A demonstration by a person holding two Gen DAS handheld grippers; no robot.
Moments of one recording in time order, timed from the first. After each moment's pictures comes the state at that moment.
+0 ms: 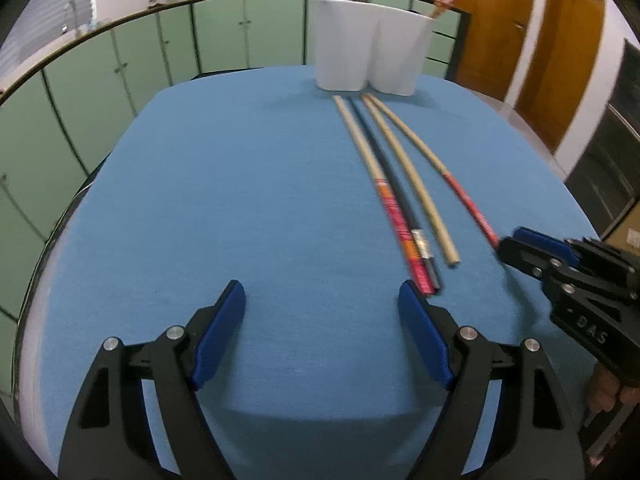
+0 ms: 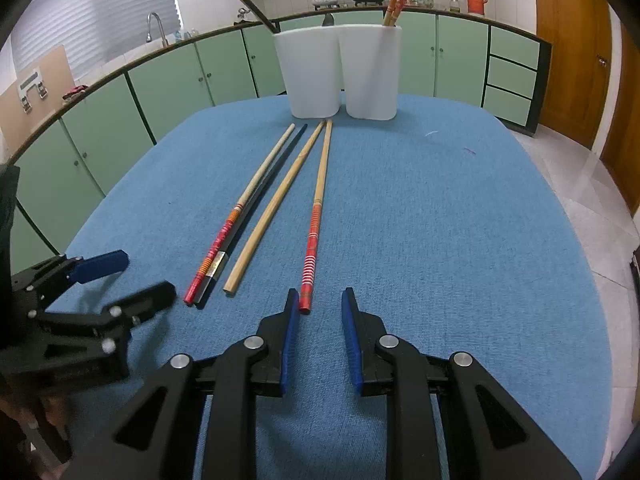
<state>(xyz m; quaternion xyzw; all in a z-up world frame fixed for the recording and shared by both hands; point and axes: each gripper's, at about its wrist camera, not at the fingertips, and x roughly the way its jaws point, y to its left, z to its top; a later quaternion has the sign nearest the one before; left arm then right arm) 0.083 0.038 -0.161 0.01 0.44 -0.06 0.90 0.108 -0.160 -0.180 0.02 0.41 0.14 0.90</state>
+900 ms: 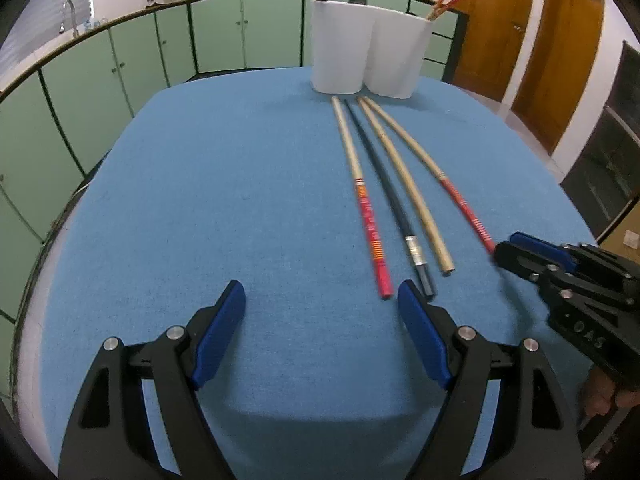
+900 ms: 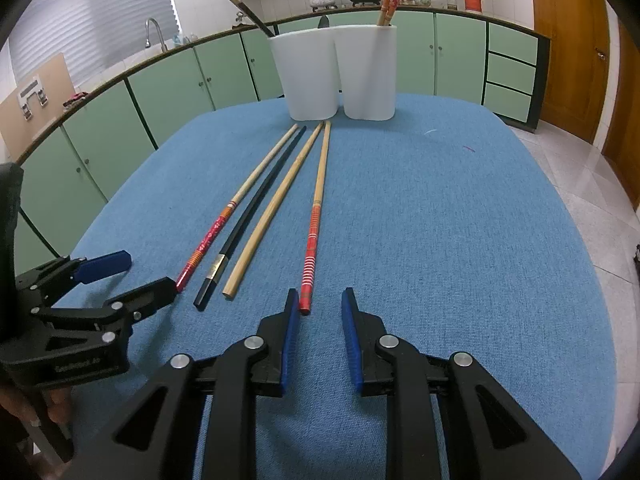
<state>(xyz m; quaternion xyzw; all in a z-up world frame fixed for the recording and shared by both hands) 0.084 0.030 -0.157 0.01 0.44 -0.08 0.90 0.108 -0.165 -0.180 0.03 0.41 0.14 0.90</state>
